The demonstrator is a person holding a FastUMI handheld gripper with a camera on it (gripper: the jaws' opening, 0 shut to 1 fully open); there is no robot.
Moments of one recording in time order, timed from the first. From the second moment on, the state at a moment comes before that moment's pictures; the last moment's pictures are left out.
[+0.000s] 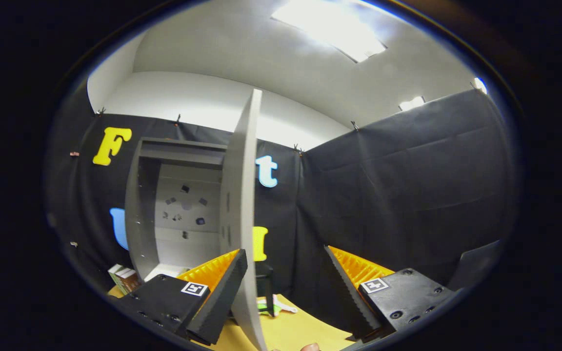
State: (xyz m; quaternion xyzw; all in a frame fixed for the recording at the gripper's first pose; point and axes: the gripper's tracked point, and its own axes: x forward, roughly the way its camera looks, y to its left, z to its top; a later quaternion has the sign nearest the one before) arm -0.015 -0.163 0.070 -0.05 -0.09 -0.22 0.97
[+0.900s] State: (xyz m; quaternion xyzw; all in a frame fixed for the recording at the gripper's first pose) arm 0.058 -0.226 -0.032 0.03 0.03 -0.19 0.98
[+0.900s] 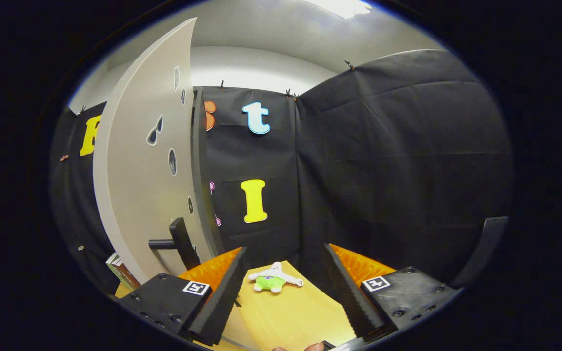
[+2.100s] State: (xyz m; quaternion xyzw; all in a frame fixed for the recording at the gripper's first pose) arm 0.076 -0.062 -0.048 0.03 0.05 -0.10 0.99
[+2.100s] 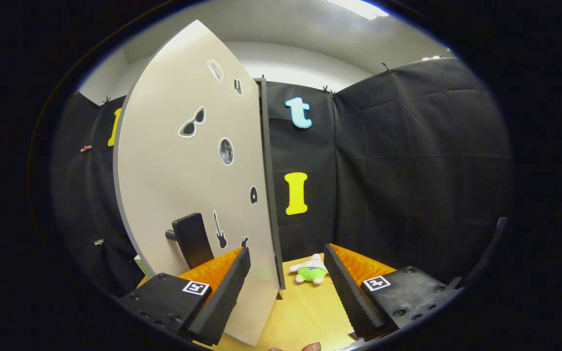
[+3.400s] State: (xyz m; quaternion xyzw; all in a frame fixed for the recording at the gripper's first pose) arm 0.125 0.086 -0.052 -0.02 0.04 0.00 1.00
